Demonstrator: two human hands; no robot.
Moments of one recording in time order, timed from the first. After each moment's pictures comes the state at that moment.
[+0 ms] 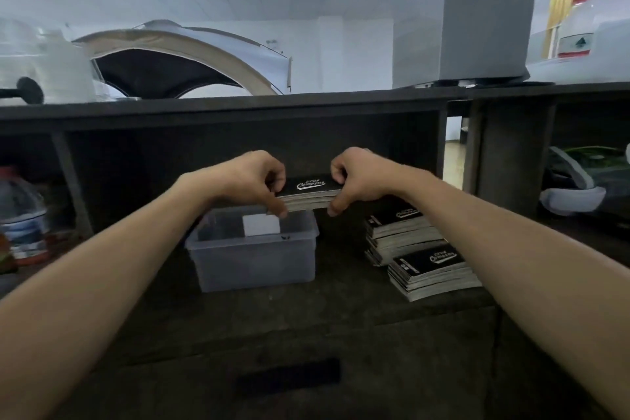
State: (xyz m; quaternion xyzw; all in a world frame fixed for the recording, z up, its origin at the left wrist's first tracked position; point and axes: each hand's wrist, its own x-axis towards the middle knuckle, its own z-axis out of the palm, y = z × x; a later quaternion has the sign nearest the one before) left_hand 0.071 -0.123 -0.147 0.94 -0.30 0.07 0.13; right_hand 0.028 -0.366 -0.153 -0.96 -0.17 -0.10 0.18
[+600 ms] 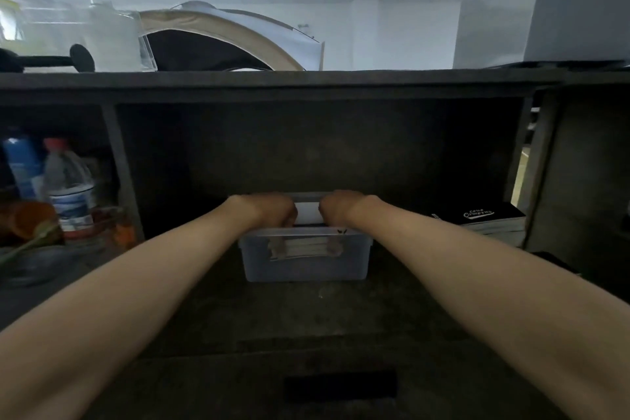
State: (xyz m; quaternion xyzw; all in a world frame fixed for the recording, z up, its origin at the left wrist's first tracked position) left_hand 0.137 -0.077 -0.225 0.98 -0.19 -0.07 -0.05; right_hand 0.138 -0.245 -0.231 -0.99 -0.15 0.04 -0.06
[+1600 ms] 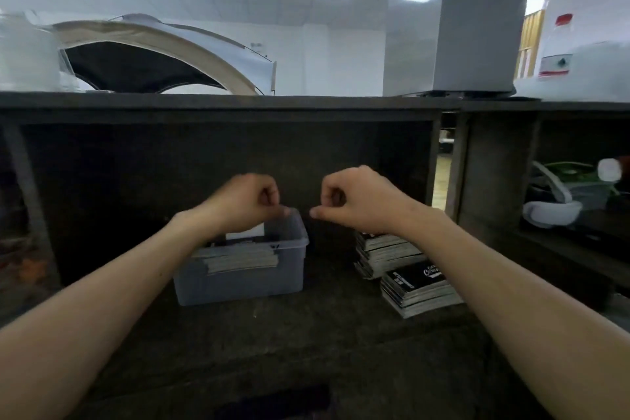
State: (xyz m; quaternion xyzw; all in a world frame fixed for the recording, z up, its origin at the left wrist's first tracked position) left_hand 0.096 -0.135 -0.196 0.92 -0.28 0.17 0.22; right_hand 0.012 -0.361 -0.180 -0.94 -0.20 -0.25 0.11
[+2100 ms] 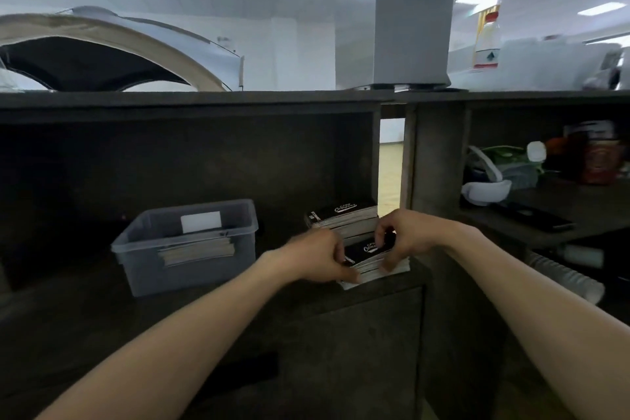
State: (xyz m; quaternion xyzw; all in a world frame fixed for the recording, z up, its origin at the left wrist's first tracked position) left_hand 0.017 -0.303 -0.271 0.91 -0.38 -0.02 0.14; right_hand -0.040 -0.516 -0.239 -0.99 -0.02 0.02 0.15
